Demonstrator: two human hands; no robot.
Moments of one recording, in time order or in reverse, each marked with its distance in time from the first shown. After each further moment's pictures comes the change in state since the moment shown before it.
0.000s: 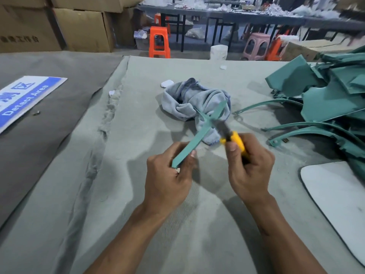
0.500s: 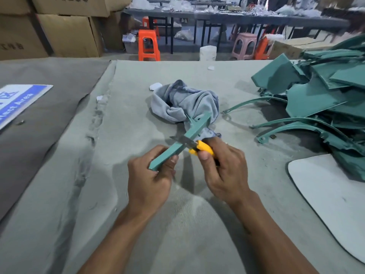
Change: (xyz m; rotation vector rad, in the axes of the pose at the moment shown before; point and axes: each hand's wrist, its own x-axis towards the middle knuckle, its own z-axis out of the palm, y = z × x) left_hand 0.004 0.001 -0.008 -0.031 -0.019 -0.071; right_hand -0.006 0.005 0.007 -0.053 -0.158 -0.138
